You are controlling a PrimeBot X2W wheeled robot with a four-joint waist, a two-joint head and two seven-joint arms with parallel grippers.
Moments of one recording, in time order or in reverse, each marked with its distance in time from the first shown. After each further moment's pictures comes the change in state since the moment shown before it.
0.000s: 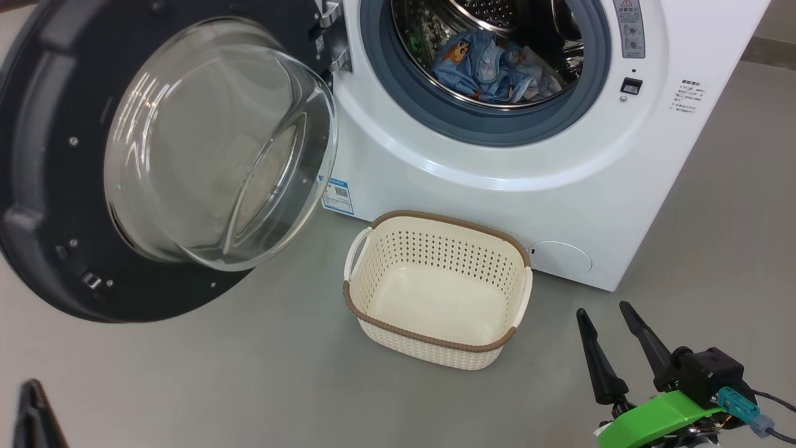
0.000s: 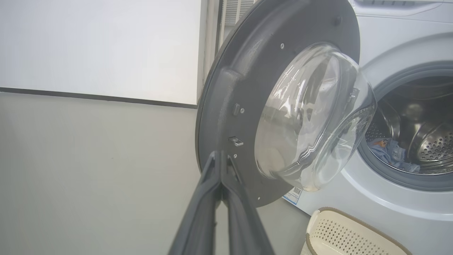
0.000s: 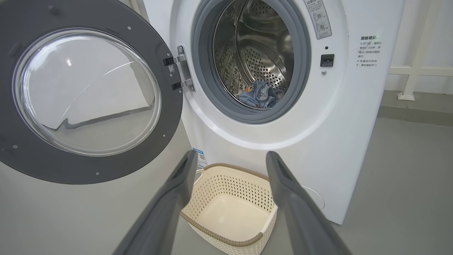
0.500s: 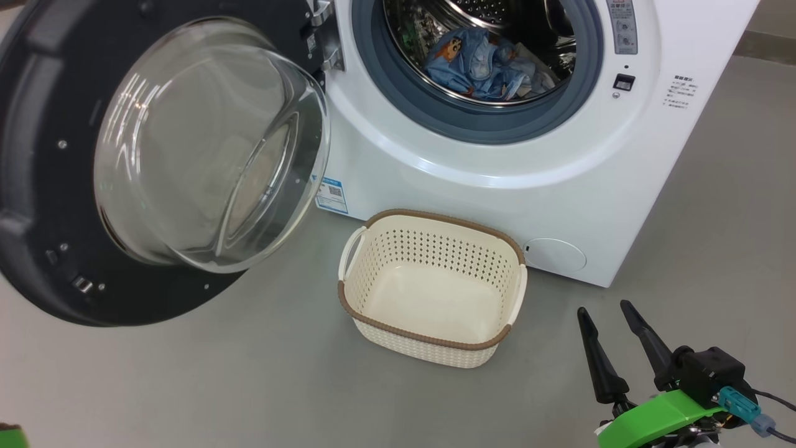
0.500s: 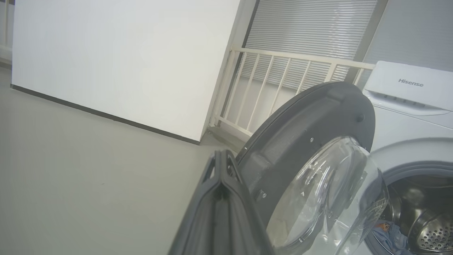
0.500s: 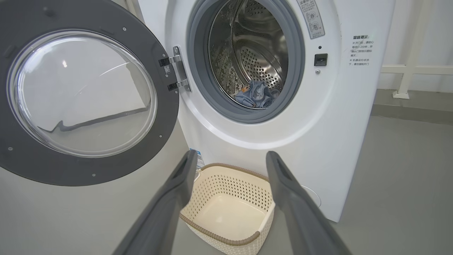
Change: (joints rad) left arm -0.176 0.015 0.213 0.033 -0.128 -0.130 0.000; right arm 0.000 0.001 -0.003 -0.005 0.001 0.000 0.001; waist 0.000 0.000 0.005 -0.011
